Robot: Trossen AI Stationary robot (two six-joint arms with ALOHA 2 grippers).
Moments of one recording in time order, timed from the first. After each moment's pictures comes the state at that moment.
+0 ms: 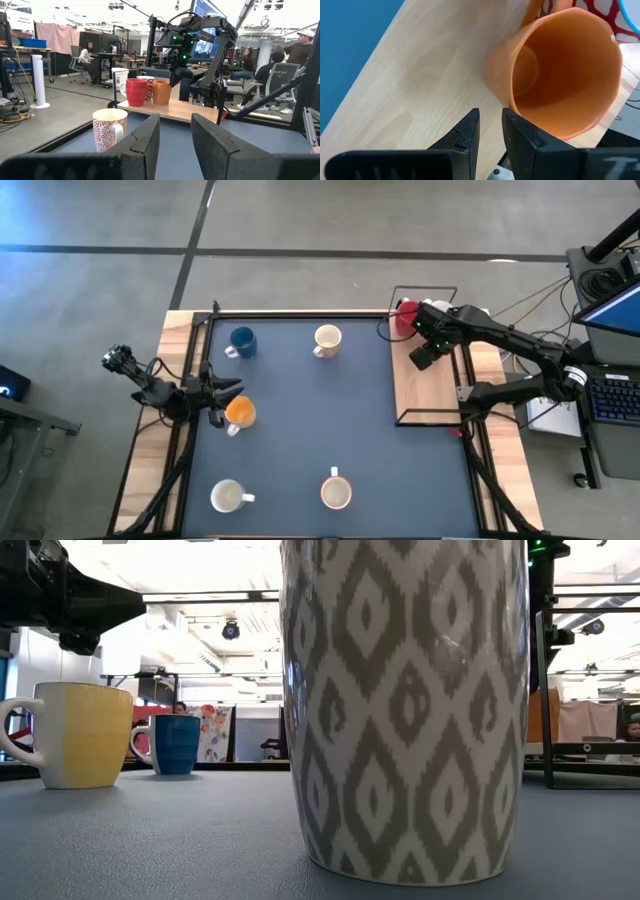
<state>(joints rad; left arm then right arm) -0.62 0.02 0.01 0.24 -0.93 0.07 -0.63 1.19 1.02 -1.25 0.22 0.32</state>
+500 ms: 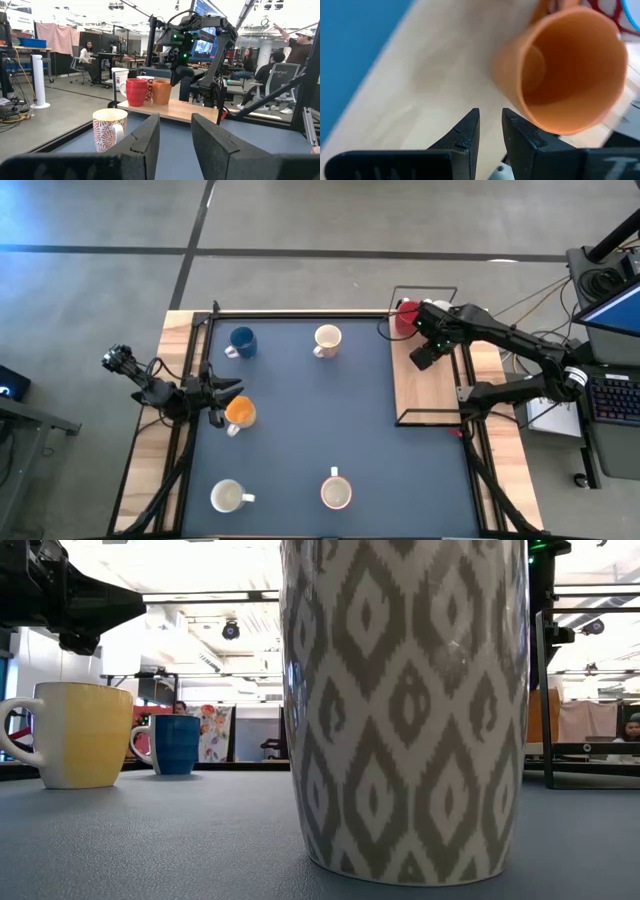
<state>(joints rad) -0.62 0.02 0.01 0.24 -0.93 0.07 -0.63 1.19 1.05 -1.27 0.18 0.30</state>
